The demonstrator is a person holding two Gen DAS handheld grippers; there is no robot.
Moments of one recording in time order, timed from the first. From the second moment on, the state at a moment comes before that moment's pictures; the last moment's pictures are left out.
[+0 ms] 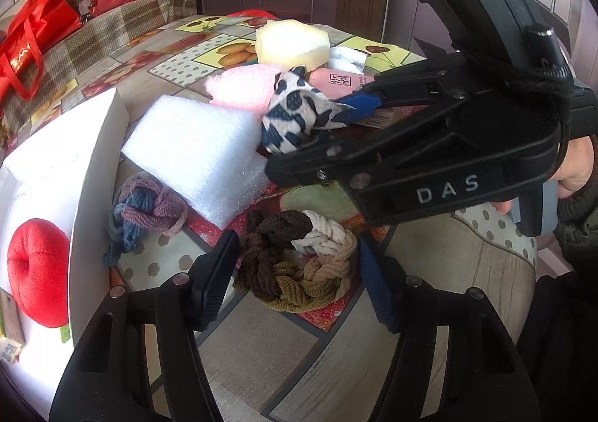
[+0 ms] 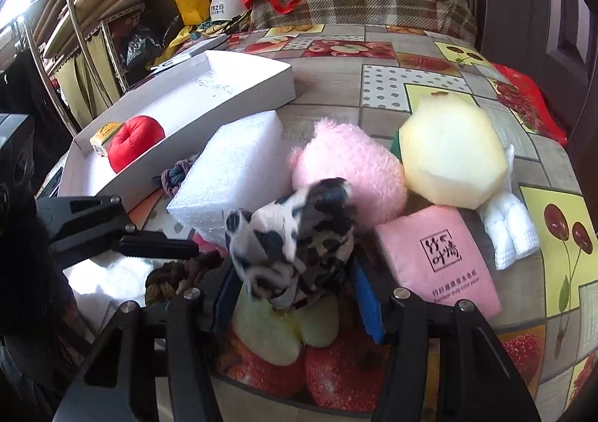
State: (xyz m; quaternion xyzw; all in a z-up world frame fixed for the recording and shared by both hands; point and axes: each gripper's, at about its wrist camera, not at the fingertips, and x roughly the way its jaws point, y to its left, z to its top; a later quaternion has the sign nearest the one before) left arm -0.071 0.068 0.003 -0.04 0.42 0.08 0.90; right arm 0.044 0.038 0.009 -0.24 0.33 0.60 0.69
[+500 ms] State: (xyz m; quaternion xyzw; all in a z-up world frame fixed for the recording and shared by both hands) left arm -0.131 0.062 0.042 -0.03 0.26 0.15 0.96; right arm 0.039 -0.020 0.054 -0.10 0.17 0.59 0.78
